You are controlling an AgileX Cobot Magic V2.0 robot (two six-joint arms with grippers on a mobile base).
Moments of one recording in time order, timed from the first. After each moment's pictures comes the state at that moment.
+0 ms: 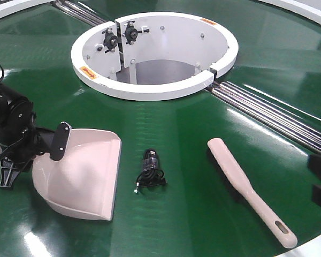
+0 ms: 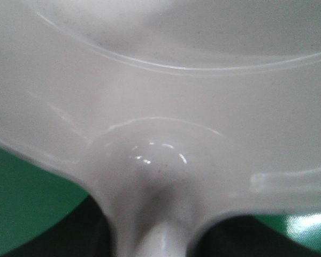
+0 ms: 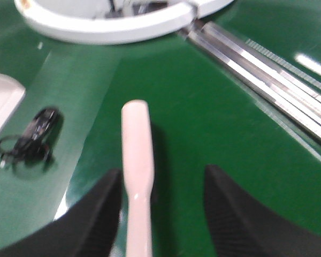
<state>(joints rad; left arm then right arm) -0.19 1.81 -1.18 0.38 0.89 1.12 0.18 0.69 -0.65 0.07 0.63 -0.06</state>
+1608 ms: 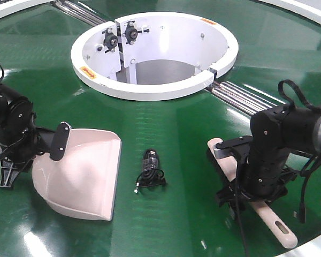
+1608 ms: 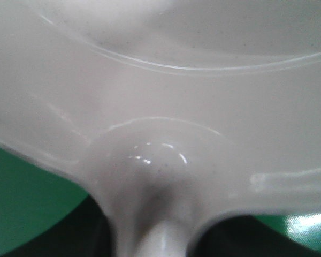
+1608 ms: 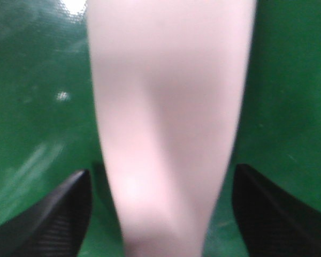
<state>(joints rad) -0.19 1.81 -1.18 0.38 0.89 1.12 0.33 1.77 -1.06 -0.01 1.01 -0.01</state>
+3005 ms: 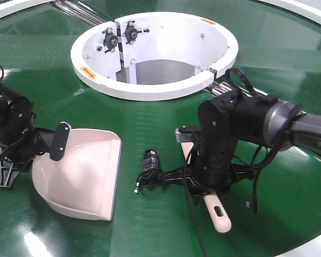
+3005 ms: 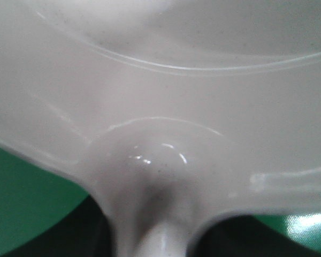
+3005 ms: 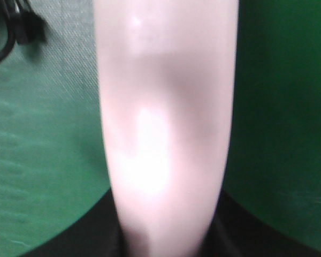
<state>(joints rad) -0.19 1.81 -1.18 0.38 0.89 1.12 0.55 1.85 -1.29 0.04 1.09 0.42</state>
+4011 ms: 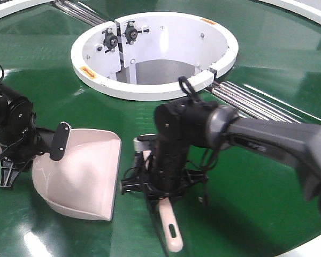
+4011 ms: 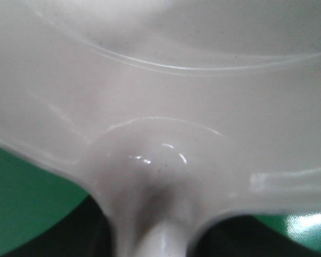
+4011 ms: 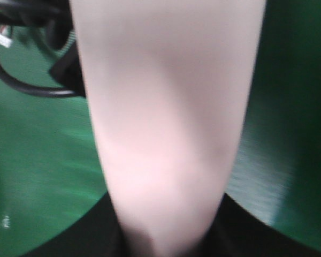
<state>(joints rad) -0.19 1.81 -1.18 0.38 0.89 1.12 0.68 2.07 -1.55 0.18 1.15 0.35</state>
